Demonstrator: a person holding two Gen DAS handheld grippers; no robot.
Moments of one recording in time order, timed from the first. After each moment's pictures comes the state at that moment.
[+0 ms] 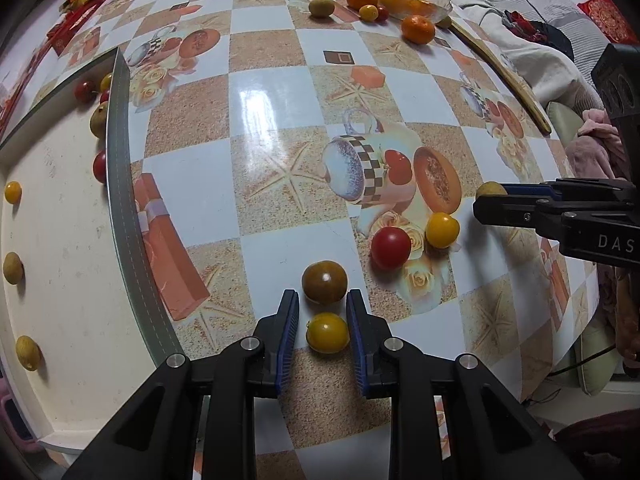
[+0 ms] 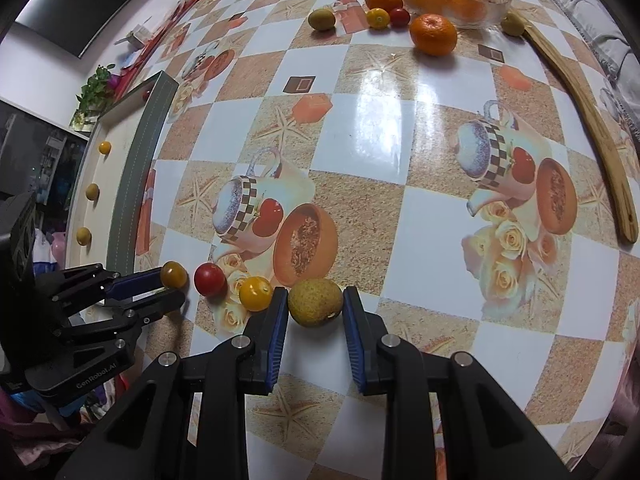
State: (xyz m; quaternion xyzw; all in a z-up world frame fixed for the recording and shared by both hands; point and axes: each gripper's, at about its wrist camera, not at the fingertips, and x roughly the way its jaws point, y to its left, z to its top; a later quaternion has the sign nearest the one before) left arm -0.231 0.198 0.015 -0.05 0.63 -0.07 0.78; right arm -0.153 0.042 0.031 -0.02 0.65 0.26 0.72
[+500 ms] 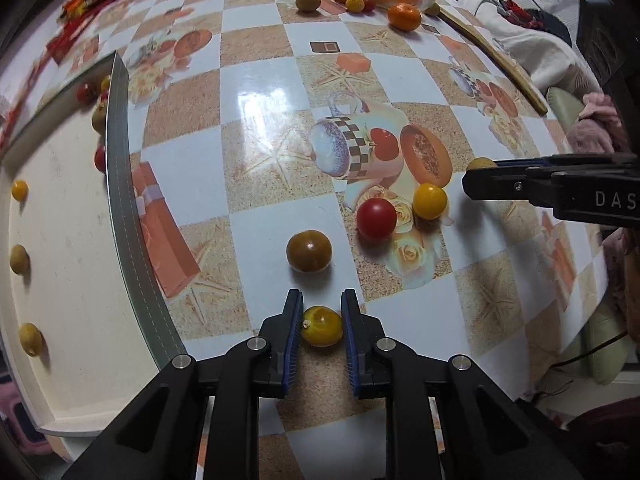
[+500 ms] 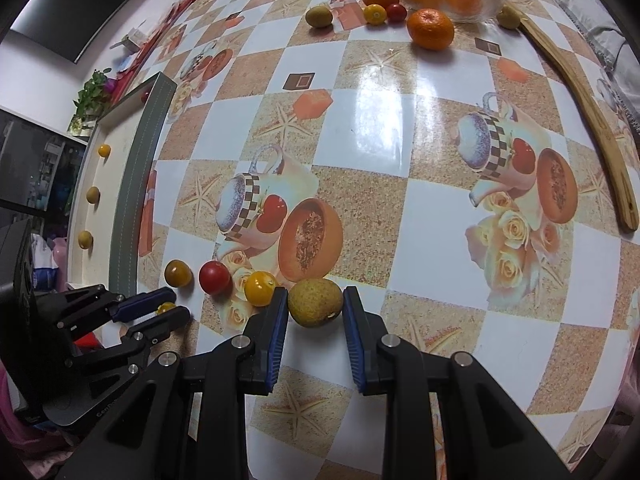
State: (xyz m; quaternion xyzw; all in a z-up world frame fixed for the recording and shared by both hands) left arm -0.238 0.186 0.016 -0.04 0.63 -0.07 0.77; right arm -0.156 0.051 0.030 -0.01 0.65 0.25 0.71
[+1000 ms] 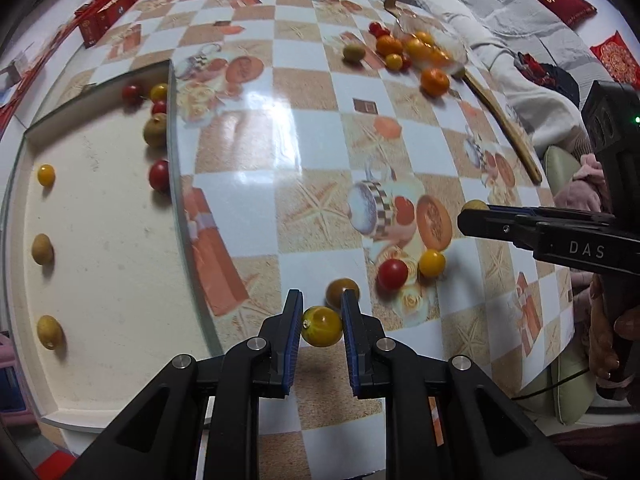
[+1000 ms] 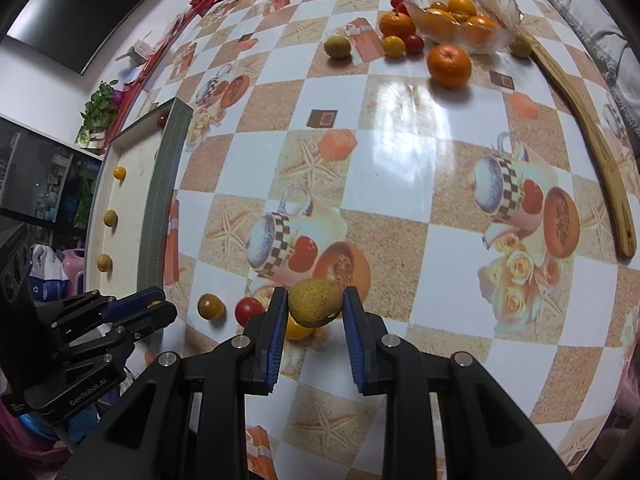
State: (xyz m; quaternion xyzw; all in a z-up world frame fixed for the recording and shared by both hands) left arm -0.229 0.230 0.053 -0.11 0.60 -0.05 0.79; right arm -0.139 0.069 0.051 0.00 0.64 0.26 0.72
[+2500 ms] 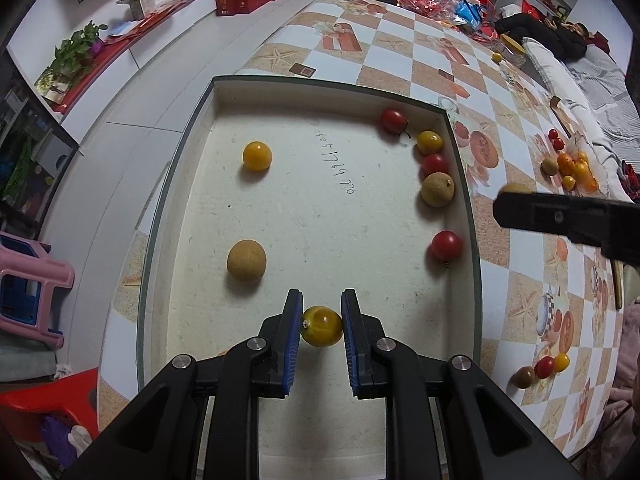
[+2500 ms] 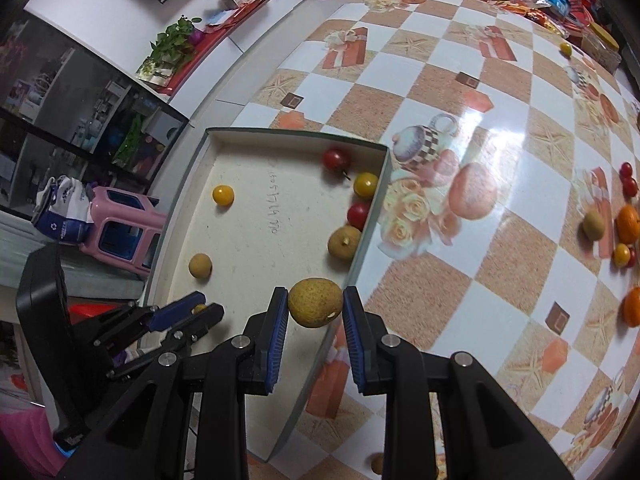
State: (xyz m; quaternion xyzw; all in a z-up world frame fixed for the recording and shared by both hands) left arm -0.233 0.394 0.043 -0.17 0.57 0.16 0.79; right arm -0.107 0.298 0.074 -0.09 0.62 0.40 0.67
